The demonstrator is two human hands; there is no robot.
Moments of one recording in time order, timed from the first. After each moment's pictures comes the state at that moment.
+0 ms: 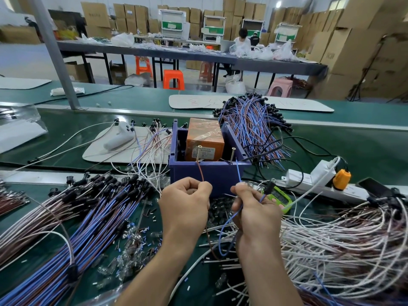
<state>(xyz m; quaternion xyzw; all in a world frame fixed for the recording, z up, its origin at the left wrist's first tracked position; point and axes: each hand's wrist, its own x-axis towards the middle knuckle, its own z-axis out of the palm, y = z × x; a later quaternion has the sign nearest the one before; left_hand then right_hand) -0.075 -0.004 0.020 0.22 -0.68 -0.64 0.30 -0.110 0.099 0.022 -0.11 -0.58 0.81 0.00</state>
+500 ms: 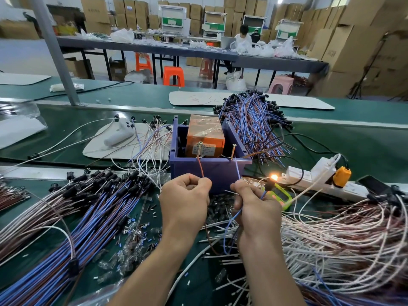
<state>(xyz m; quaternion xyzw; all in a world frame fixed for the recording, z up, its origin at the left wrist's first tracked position) -0.077 -0.007 0.019 0.23 -0.68 -0.64 0.28 -0.109 0.098 0.023 -0.09 -0.59 0.80 0.02</state>
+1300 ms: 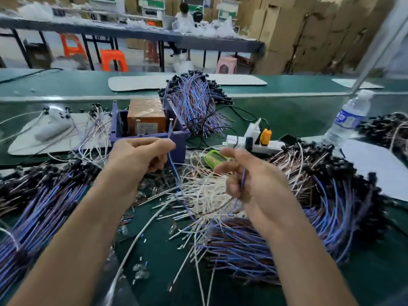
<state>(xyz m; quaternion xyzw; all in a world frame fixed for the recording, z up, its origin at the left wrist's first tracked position) -0.051 -0.006 0.085 0.09 -0.69 -0.71 0.12 -0.040 0.208 0.096 -0.02 -0.60 0.79 -0.09</state>
